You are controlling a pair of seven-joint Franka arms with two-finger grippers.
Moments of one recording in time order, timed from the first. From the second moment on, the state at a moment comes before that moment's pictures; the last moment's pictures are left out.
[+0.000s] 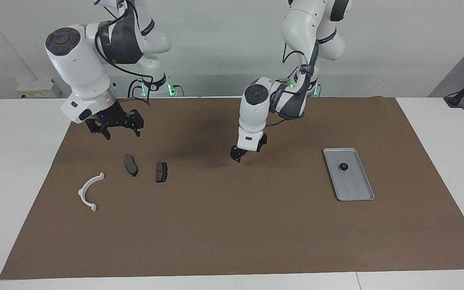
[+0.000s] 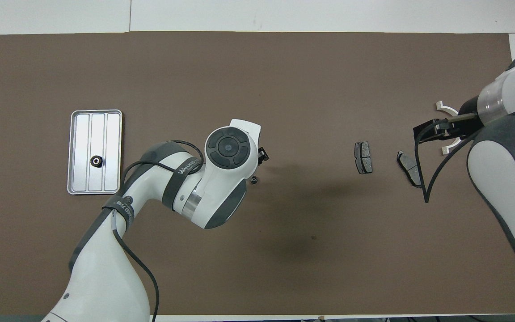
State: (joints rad) left arm -0.73 0.38 0.04 -1.82 -0.04 2.21 -1.12; right arm 0.05 0.02 0.00 -1.74 0.02 1.72 -0.03
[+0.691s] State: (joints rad) left arm -0.76 0.41 0.04 -1.82 -0.04 2.23 -1.14; right arm 0.01 -0.05 -0.01 -1.74 0.01 1.68 -0.03
